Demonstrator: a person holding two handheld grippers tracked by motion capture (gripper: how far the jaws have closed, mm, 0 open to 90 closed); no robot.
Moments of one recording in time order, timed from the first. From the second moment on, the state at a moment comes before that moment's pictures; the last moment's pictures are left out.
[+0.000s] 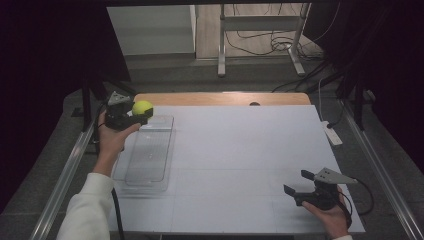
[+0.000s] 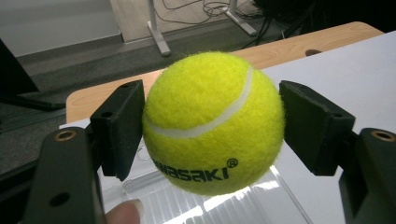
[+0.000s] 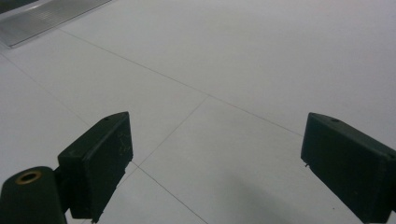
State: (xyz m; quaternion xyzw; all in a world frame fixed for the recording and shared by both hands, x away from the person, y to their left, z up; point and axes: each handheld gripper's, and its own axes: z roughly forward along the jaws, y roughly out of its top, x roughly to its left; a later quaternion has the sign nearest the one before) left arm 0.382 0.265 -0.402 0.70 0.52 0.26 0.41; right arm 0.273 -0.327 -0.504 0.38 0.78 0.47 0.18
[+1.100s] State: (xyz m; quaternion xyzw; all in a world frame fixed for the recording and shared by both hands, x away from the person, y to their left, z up) left arm 0.399 0.281 -0.421 0.71 0.55 0.25 0.35; right arm 0.273 -0.325 -0.505 0.38 0.78 0.46 0.17
